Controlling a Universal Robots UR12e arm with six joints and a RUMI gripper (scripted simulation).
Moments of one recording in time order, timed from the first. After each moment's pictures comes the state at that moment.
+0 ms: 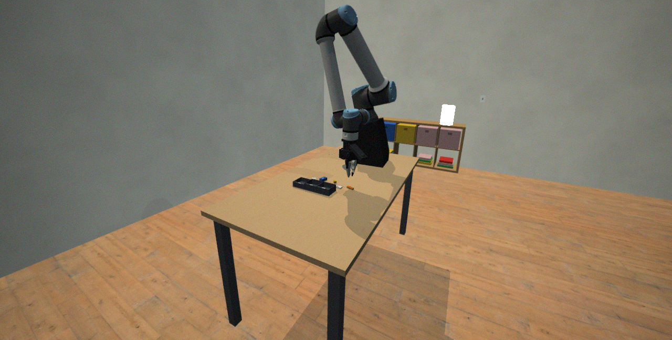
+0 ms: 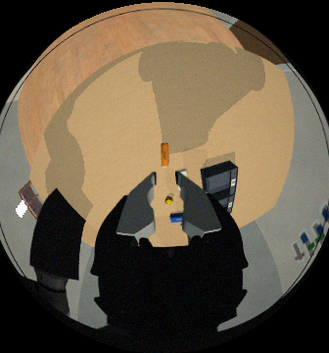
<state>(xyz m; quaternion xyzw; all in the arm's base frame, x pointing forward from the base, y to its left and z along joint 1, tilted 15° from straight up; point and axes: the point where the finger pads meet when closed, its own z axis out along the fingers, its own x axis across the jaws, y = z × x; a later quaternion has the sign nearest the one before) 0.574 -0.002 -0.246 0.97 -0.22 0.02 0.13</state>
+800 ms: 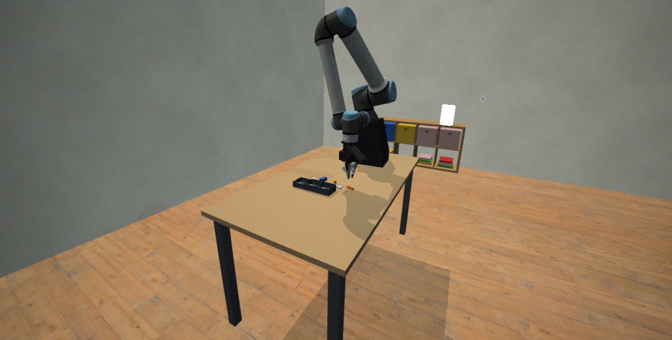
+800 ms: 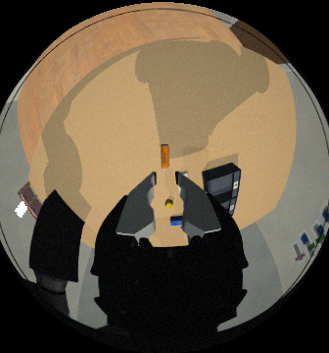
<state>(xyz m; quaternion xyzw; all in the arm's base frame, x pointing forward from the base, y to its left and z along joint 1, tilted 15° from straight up) 0.574 -0.005 -0.257 0.97 -0.22 0.02 0.13</state>
